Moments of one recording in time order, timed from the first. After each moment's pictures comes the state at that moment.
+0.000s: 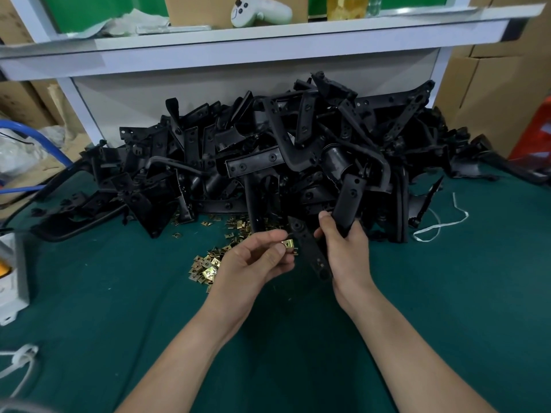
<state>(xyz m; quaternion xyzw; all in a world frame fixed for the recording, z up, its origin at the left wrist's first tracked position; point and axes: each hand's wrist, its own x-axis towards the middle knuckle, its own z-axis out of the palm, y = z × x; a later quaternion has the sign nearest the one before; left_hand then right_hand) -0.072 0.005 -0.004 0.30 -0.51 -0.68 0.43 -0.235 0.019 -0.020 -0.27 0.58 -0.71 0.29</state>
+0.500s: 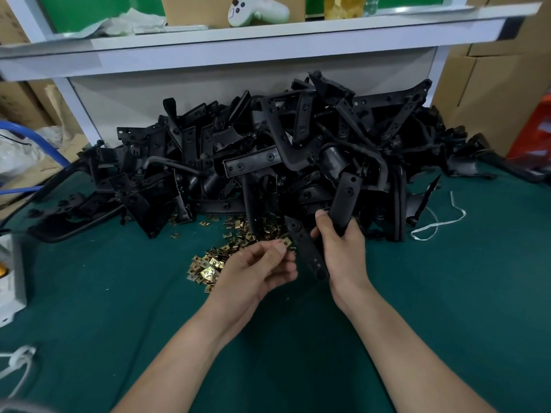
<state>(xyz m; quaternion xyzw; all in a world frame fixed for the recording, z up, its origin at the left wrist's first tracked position) -0.073 0.005 -0.006 0.30 -0.46 -0.74 0.38 -0.232 0.021 -0.018 -0.28 0.57 -0.71 0.30</state>
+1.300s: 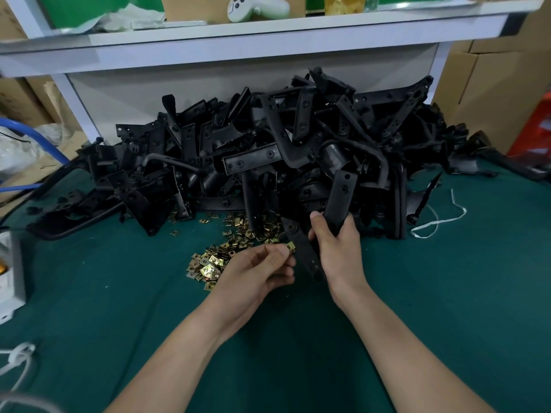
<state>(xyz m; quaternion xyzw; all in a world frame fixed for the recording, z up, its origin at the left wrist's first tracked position) -0.072 0.004 -0.011 0.29 -0.49 -0.74 0.35 -0.231 0.020 -0.022 -0.33 0.59 -0.68 0.28</state>
